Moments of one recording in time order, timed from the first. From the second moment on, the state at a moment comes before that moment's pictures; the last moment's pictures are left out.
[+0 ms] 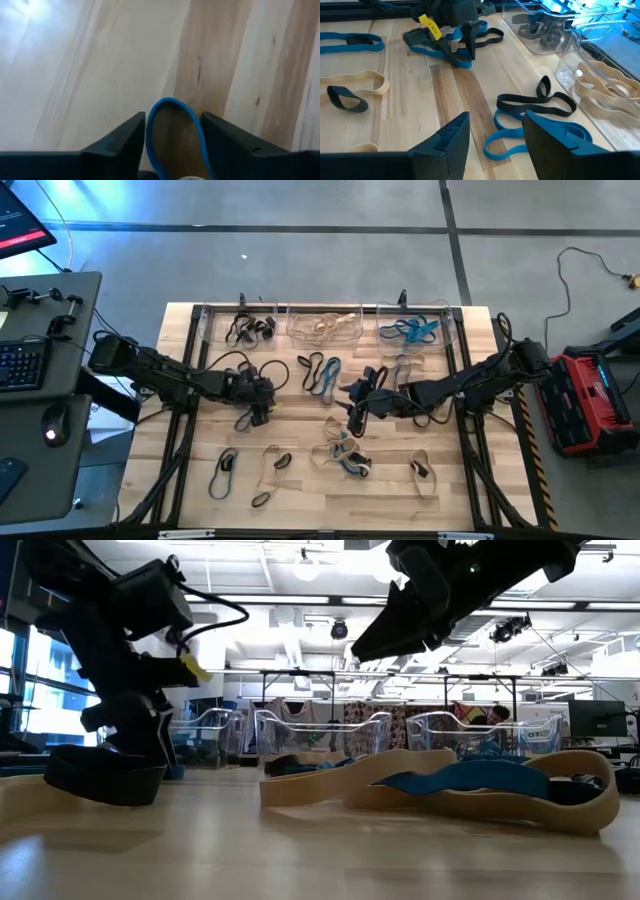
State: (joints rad) left arm -0.07 1.38 0.47 -0.21 -0.29 -0.25; right arm 0.23 1.51 0.82 0.14 0.49 0.20
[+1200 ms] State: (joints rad) left arm 0.02 1.37 0.62 0.25 -0.05 -0.10; right arm 0.21 1.78 0.82 0.55 0.35 0.19
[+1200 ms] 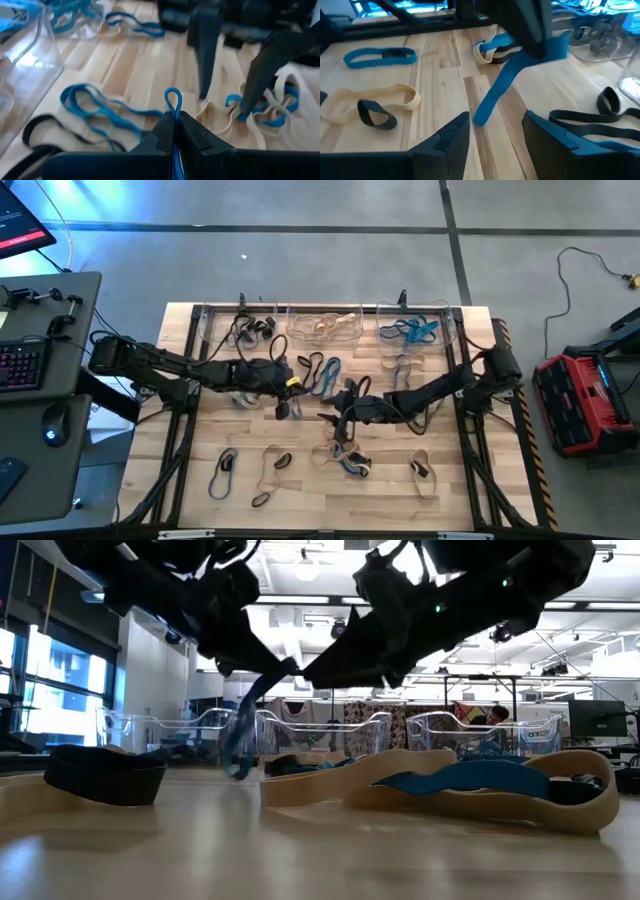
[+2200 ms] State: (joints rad) left arm 0.02 1.37 0.41 0.89 0.15 -0.12; right arm 0.12 1.87 0.82 0.93 0.09 0.10
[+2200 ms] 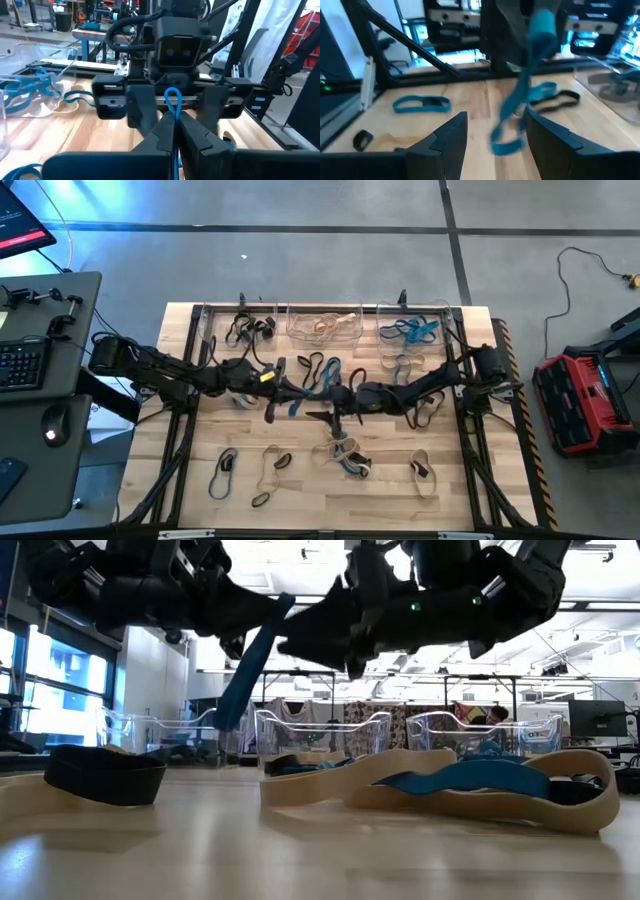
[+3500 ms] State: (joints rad) left arm 0.03 1.37 0.41 0.94 0.12 -0.08; right arm 0.18 1.87 0.95 0.80 0.34 0.02
